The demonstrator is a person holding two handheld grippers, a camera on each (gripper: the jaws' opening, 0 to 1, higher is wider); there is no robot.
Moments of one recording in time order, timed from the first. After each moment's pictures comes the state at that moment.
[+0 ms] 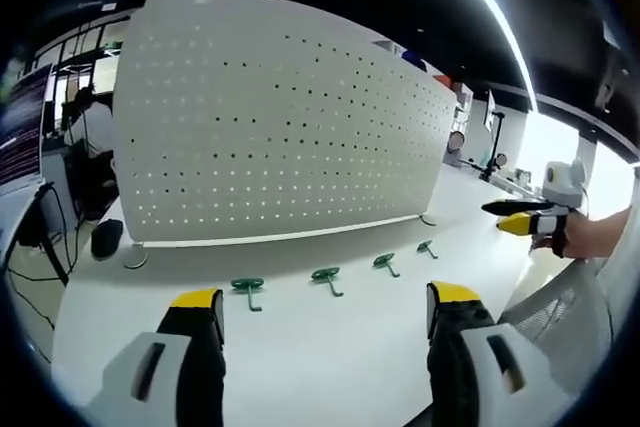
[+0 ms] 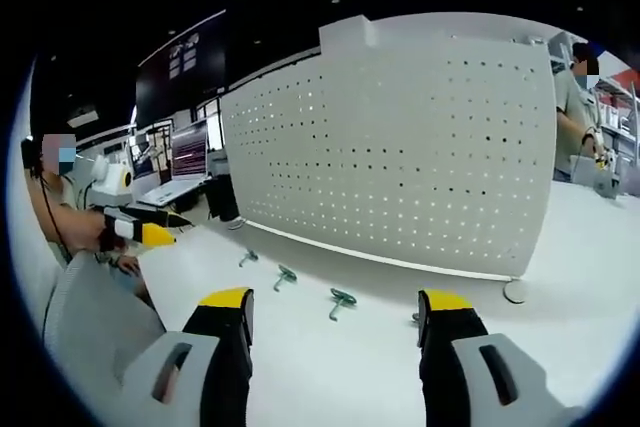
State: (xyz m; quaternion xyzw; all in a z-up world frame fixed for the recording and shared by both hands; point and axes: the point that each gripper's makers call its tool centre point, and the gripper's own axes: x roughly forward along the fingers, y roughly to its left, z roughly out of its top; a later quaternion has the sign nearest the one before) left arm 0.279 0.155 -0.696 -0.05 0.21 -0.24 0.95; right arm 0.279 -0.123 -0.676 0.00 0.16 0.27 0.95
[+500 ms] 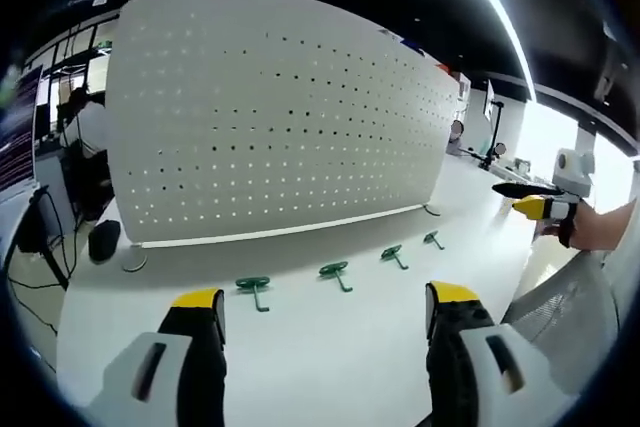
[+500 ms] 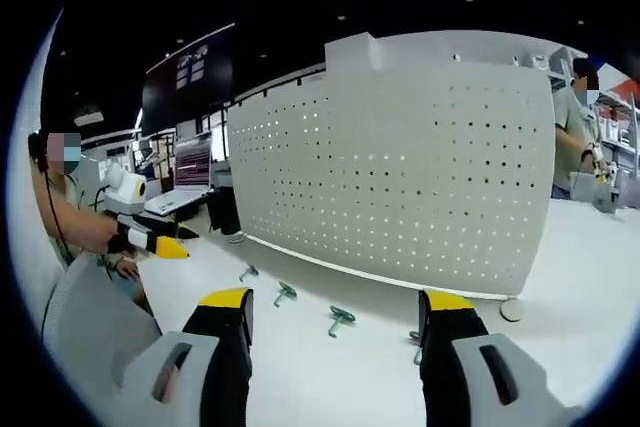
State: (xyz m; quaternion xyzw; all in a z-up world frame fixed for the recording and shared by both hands) left arm 0.294 0.159 -0.707 -0.03 0.23 -0.25 0.94; right arm 0.279 -0.122 -0.658 -0.01 0.12 0.27 0.95
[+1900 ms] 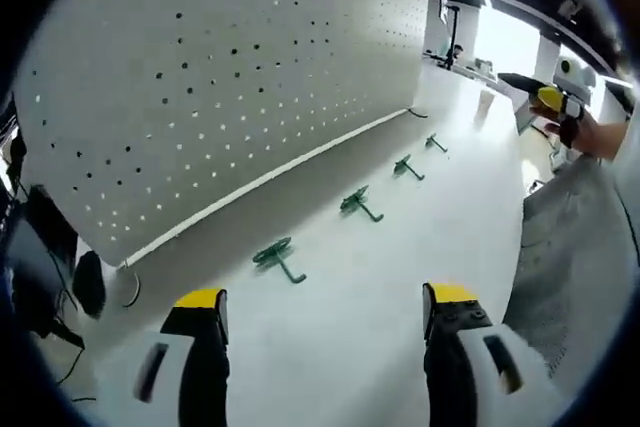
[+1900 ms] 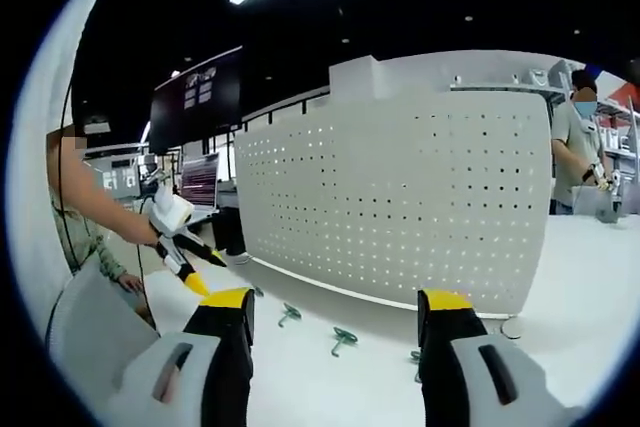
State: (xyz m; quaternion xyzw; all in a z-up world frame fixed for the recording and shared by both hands) left arm 0.327 0.184 -0.766 0.14 0.35 -0.36 0.85; right arm 0.275 -0.121 -0.636 0.00 0.07 0.28 0.96
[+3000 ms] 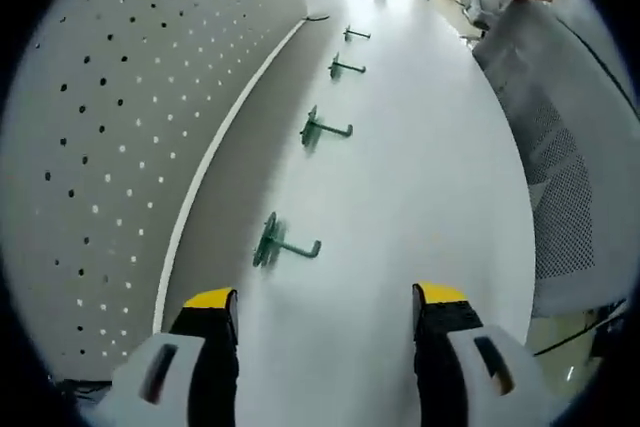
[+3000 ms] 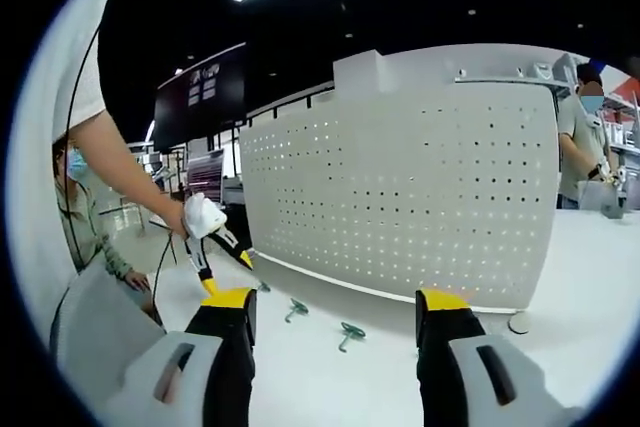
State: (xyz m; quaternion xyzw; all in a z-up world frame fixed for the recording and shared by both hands) left arm 0.350 0.199 -0.806 0.38 0.38 -0.50 0.68; right arm 0.272 -0.117 -0.642 0.01 0.08 0.30 0.95
